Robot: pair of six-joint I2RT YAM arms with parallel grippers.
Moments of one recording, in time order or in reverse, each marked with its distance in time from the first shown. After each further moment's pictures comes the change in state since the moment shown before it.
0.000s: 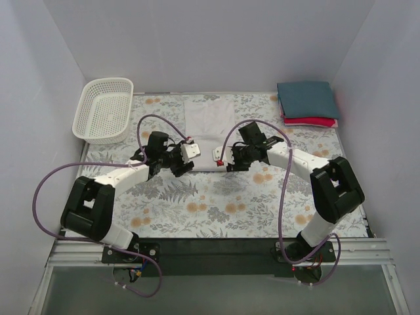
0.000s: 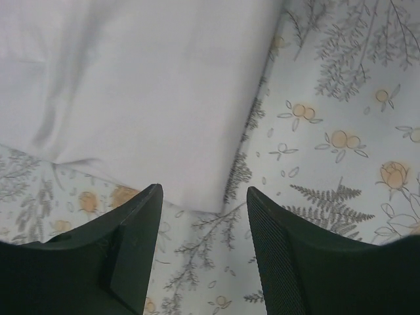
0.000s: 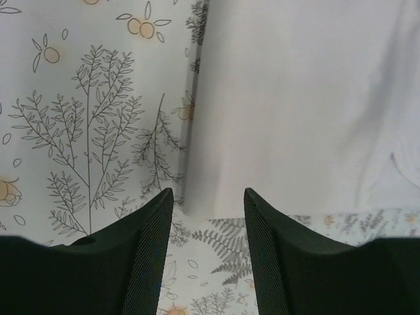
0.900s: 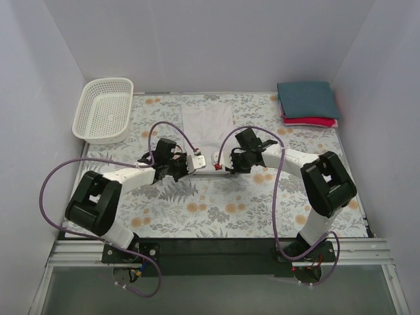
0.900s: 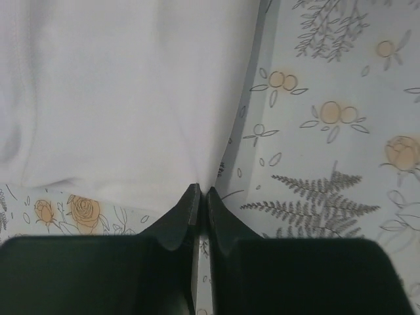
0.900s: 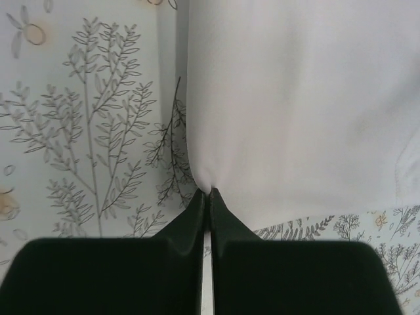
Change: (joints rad) left arm -0.073 0.100 -0.069 0.049 -0.090 0.101; right arm 0.021 0.109 -0.051 0.063 0.071 0.056
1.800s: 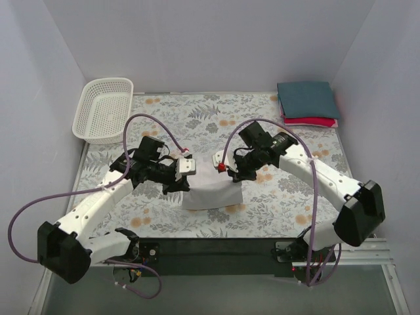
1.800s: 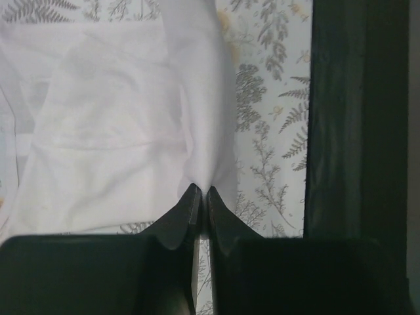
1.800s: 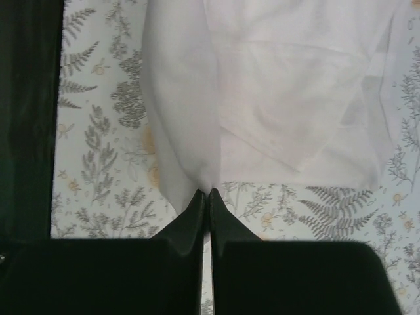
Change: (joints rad) left arm -0.064 -0.489 0.204 -0.825 0.315 -0.067; right arm 0.138 -0.386 0.134 -0.581 -0.178 0.151
